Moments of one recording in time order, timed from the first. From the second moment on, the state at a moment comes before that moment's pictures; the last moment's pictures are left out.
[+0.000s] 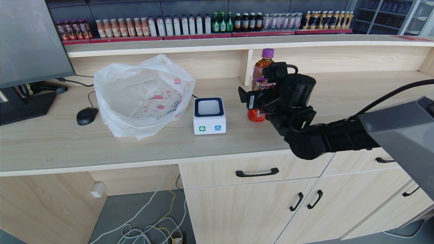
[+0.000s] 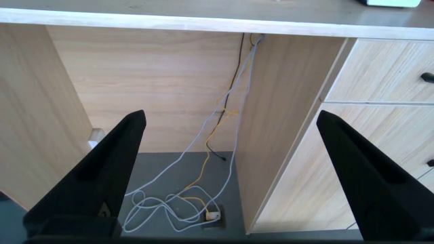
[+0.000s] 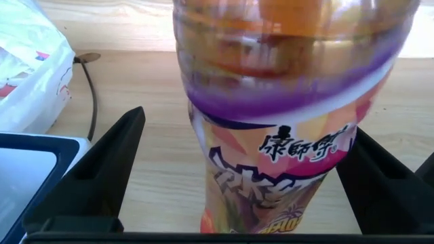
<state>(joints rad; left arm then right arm) 0.00 0.00 0.00 0.00 0.00 0.00 0.50 2.20 -1.49 -0.89 -0.31 -0.09</state>
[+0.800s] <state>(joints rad) 0.00 0.00 0.00 0.00 0.00 0.00 0.49 2.23 -1.52 -0.90 -0.31 -0.09</state>
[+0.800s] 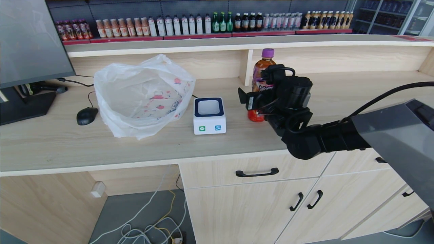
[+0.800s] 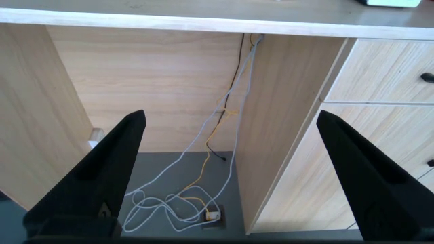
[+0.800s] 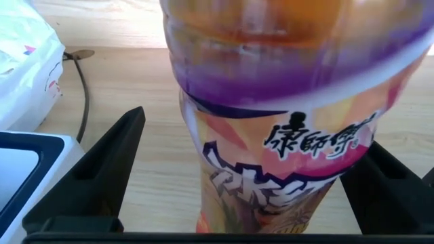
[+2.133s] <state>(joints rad) 0.00 0.00 0.00 0.00 0.00 0.00 0.48 2.28 -1.59 -0.90 -0.30 -0.07</state>
